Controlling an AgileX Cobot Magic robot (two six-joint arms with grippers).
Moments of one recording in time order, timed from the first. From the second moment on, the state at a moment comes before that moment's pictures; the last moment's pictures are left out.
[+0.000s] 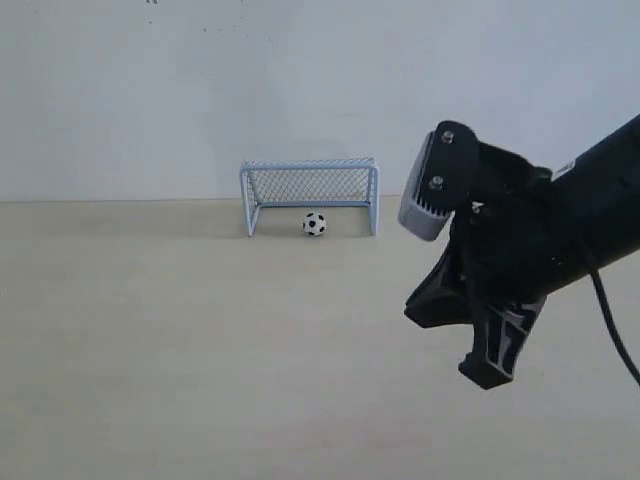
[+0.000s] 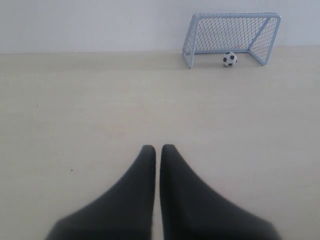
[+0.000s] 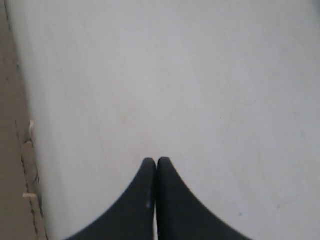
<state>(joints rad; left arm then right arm) -0.04 0.00 0.00 0.02 0.35 -0.06 0.42 1.39 -0.95 0.61 0.75 -1.23</state>
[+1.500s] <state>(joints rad) -0.04 0.00 0.00 0.02 0.35 -0.06 0.23 0.01 -0.04 0.77 -0.14 -0.46</state>
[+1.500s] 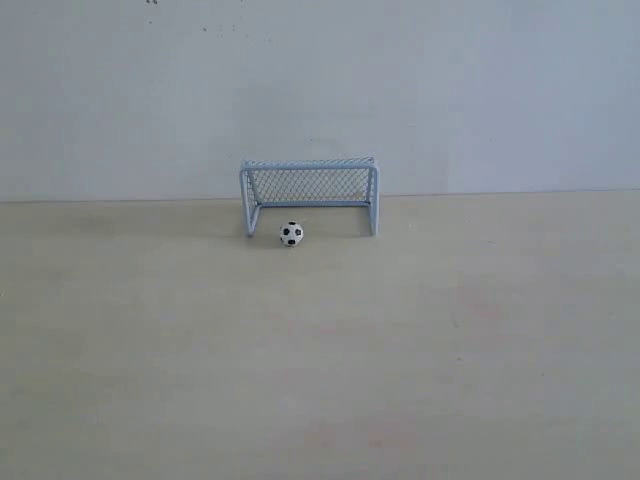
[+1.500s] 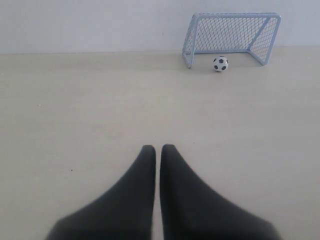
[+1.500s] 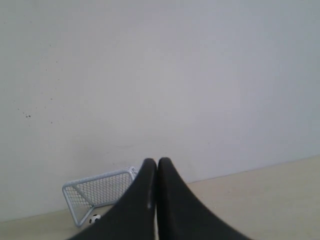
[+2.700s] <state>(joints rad) -0.04 0.00 0.00 0.02 0.35 -0.06 0.23 0.00 -0.02 0.08 0.05 0.14</state>
